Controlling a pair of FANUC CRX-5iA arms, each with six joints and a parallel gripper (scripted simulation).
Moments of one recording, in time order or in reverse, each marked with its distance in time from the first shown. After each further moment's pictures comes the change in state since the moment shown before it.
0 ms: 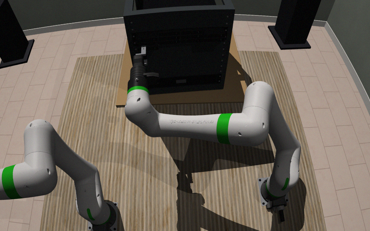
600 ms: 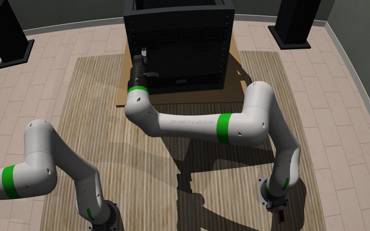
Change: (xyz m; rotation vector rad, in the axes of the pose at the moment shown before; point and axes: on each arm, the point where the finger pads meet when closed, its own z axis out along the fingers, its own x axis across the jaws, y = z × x) left arm 0.000 0.000 0.000 0.000 0.000 0.000; right arm 0.000 0.000 0.000 0.000 0.000 0.000
